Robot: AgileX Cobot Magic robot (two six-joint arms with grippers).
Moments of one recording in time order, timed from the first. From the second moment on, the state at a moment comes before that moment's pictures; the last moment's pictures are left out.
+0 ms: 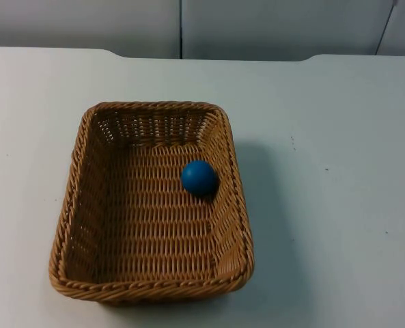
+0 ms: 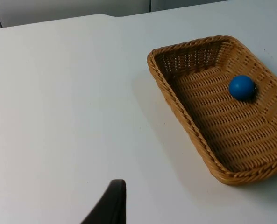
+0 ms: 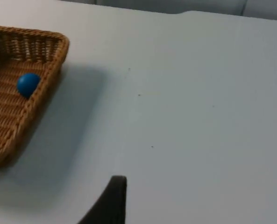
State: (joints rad) right arm 0.23 0.00 -0.51 -0.06 1.09 0.00; left arm -0.20 0.00 -0.51 -0.11 1.09 0.07
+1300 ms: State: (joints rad) right arm 0.02 0.00 -0.51 -0.06 1.09 0.00; left arm -0.19 0.00 -0.51 -0.11 1.09 0.07
